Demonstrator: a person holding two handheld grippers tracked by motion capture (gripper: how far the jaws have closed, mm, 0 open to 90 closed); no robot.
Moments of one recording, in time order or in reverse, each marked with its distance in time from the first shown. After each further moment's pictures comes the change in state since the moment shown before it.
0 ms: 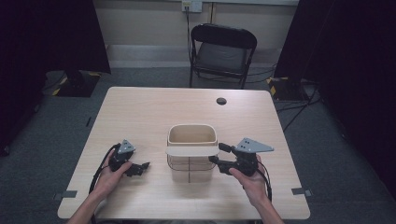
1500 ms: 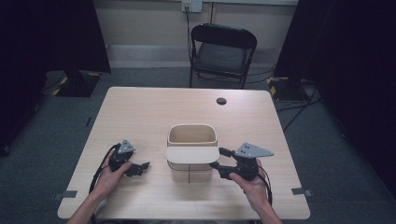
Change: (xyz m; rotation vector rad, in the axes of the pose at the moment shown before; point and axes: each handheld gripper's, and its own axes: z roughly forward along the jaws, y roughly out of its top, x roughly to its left) left arm 0.000 0.000 0.000 0.000 -0.001 -0.004; right arm 0.003 -0.013 -0.003 0.016 0.012 0.001
